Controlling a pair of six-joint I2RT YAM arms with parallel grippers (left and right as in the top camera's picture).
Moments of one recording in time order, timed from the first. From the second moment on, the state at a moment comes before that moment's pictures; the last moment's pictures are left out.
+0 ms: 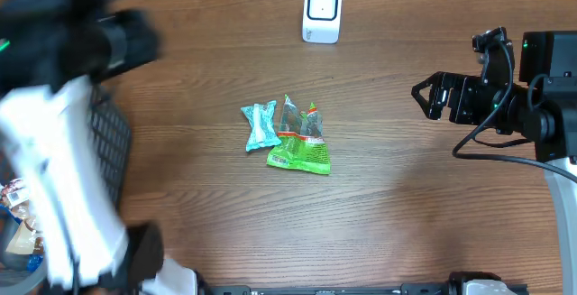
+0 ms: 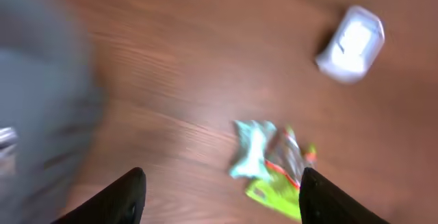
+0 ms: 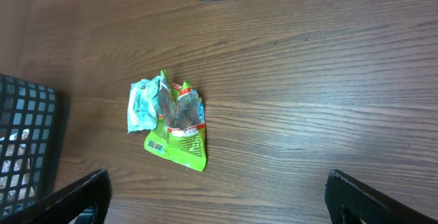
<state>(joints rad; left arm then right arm) 0.16 1.74 2.46 -1.68 0.08 -0.29 -0.01 1.30 1.48 -1.14 -0.44 0.15</state>
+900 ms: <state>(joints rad) 0.89 1.58 1.33 -1.14 -0.27 -0.55 -0.01 1.31 1.48 -1.15 -0.44 0.15</state>
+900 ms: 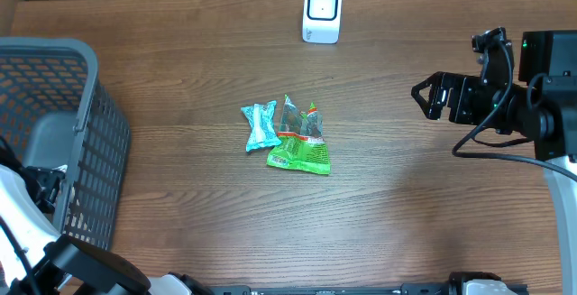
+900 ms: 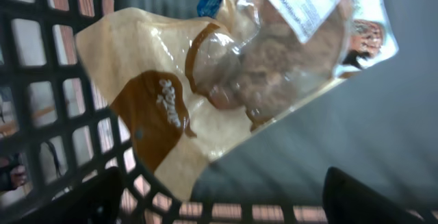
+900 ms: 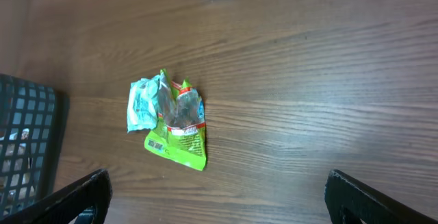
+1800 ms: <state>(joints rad) 0.91 1.81 1.25 -0.83 -0.21 -0.09 -0.01 1.40 1.48 -1.19 -0.44 0.15</state>
